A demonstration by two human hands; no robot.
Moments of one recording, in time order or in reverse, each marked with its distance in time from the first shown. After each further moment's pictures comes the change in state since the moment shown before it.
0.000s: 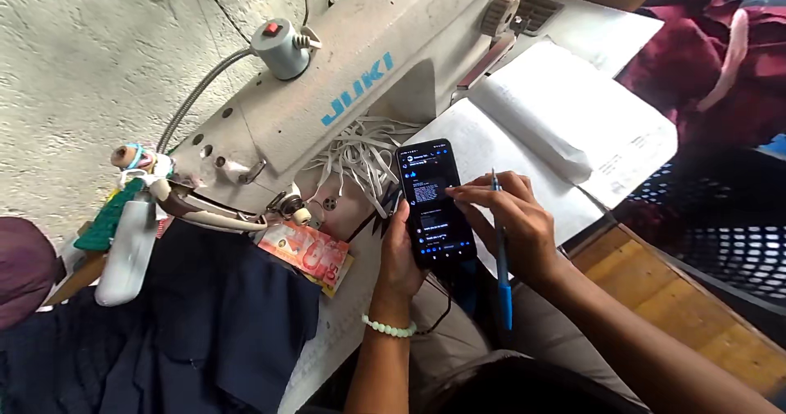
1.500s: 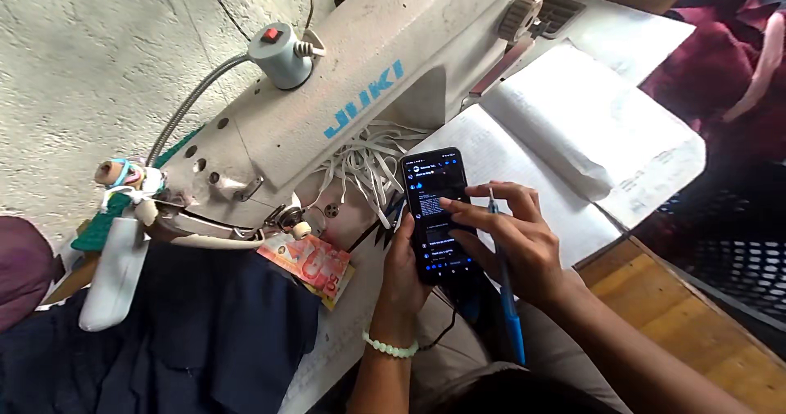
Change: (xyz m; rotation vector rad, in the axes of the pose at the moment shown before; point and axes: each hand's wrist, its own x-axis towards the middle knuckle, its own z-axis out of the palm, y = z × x) left_hand -0.004 0.000 0.003 -0.053 -0.006 0.026; right_hand 0.004 0.000 0.005 0.025 -0.067 -0.063
